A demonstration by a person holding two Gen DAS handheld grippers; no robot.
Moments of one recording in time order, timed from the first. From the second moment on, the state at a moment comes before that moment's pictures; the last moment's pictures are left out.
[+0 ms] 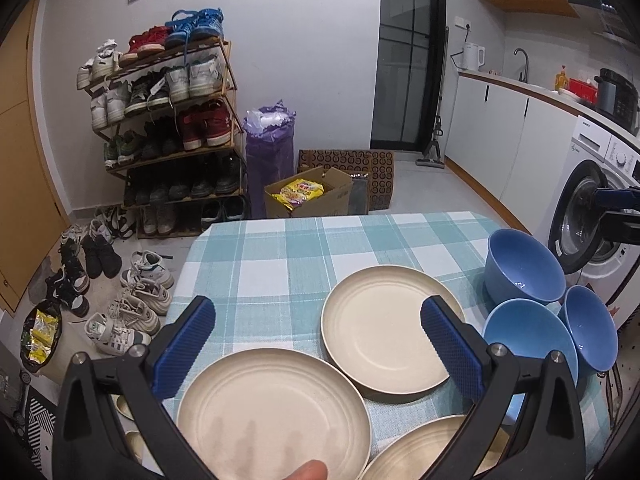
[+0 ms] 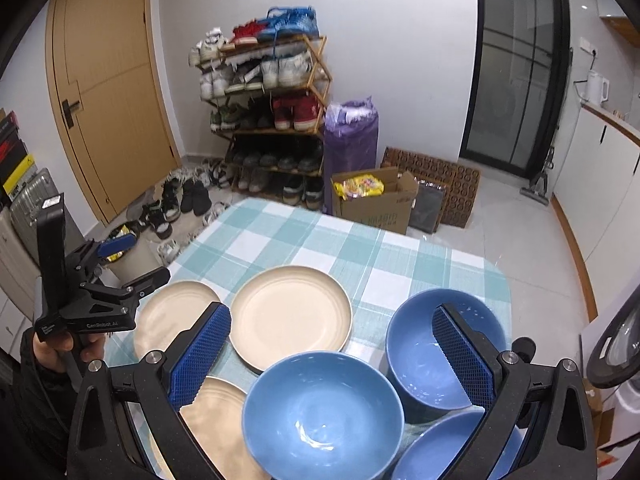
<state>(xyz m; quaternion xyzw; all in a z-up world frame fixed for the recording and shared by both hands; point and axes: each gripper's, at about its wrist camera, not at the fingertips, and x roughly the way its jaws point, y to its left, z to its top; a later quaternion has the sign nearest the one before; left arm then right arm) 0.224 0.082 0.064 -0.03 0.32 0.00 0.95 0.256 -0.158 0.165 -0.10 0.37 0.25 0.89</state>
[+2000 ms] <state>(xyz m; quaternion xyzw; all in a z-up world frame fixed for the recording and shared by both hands) 0.333 0.073 -0.065 -0.02 0.50 -0.05 0.86 0.406 -0.070 -0.034 -0.13 0.63 0.21 0.74</state>
